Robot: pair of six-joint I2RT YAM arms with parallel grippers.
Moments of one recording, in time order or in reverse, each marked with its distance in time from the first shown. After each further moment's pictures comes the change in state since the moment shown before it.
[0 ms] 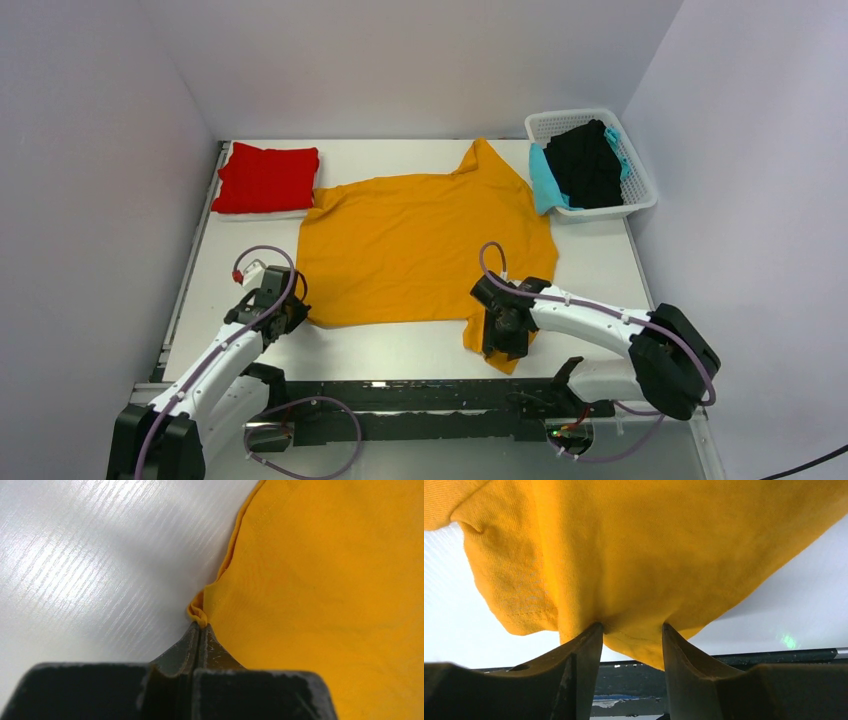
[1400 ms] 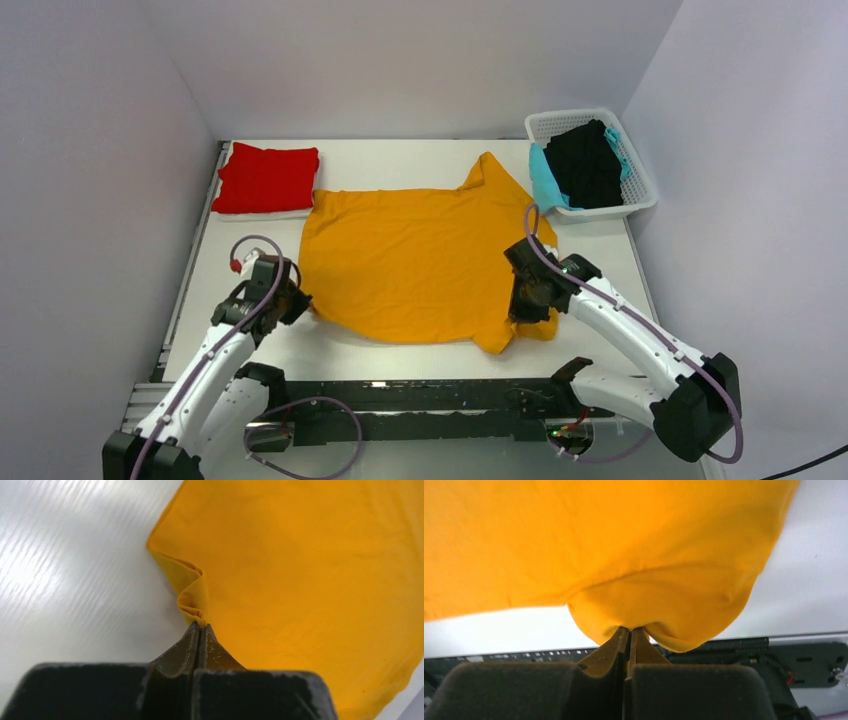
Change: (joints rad) left arm 0.000 -0.122 0.113 -0.184 0.134 -0.020; right arm -0.195 -0.208 0.205 -0.237 0.039 -0.163
